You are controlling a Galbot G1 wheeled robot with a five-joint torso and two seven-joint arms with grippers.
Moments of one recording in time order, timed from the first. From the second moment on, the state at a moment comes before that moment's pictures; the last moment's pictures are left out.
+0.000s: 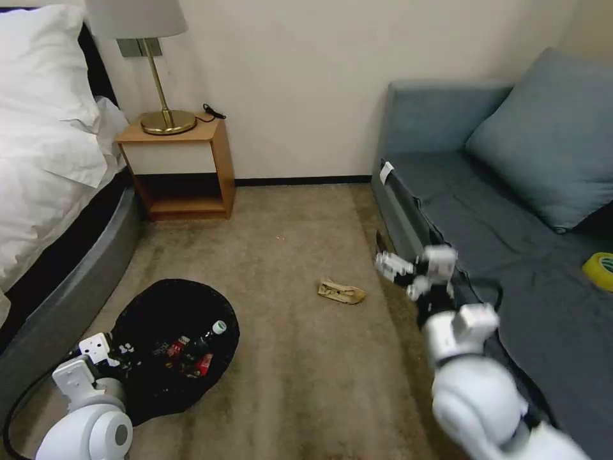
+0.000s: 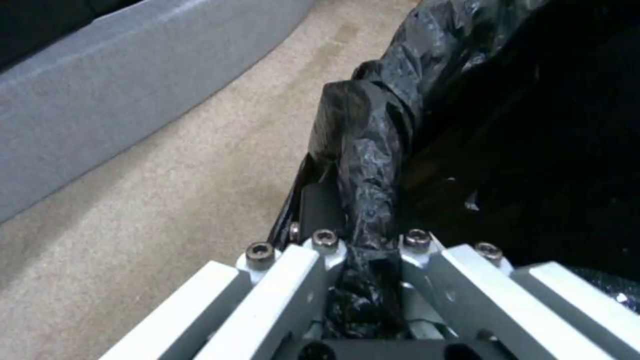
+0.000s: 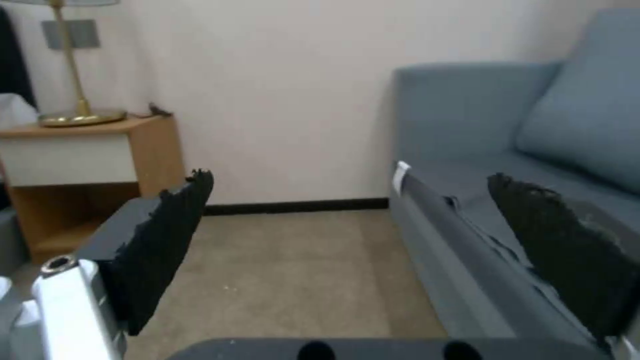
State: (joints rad) left arm 1.54 -1.51 -0.86 -2.20 -0.44 0.65 -0.35; right arm -1.44 1.16 0.20 2.32 0.22 -0.15 0.50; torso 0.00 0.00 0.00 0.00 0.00
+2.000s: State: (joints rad) left arm 1.54 -1.52 -0.88 -2.17 -0.46 0.64 -0.35; right arm -0.91 1.00 -0.09 1.81 0.28 -0.10 0.36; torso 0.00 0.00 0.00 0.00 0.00
